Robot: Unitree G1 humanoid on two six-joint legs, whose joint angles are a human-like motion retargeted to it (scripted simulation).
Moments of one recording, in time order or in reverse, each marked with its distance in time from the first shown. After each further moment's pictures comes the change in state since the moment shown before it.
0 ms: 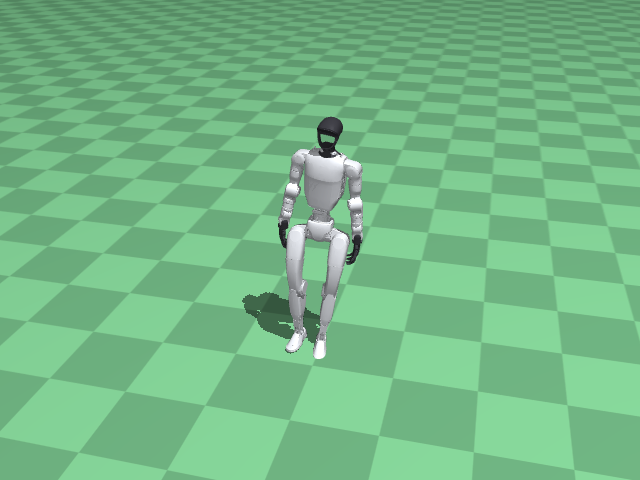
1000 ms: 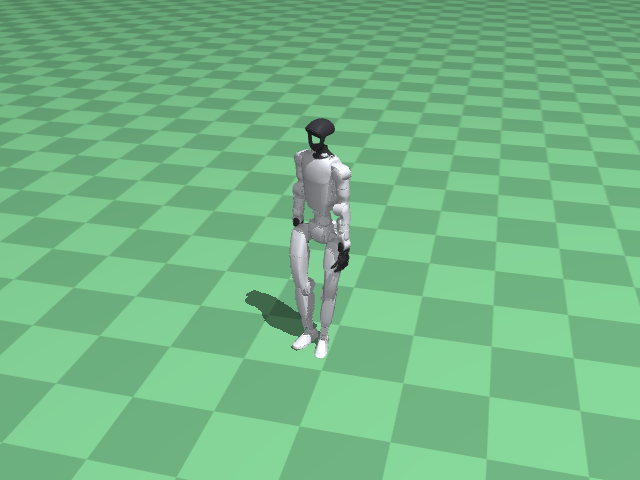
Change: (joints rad) left arm -0.102 -0.027 -0.266 -0.033 0.022 -0.015 -0.041; right arm 0.061 0.018 -0.117 -0.020 -0.004 0.019 -0.023; waist -0.035 0.058 -0.024; left_leg 0.001 0.060 0.356 0.025 -0.194 0.016; right_leg -0.065 0.095 0.174 0.015 -0.077 -0.061
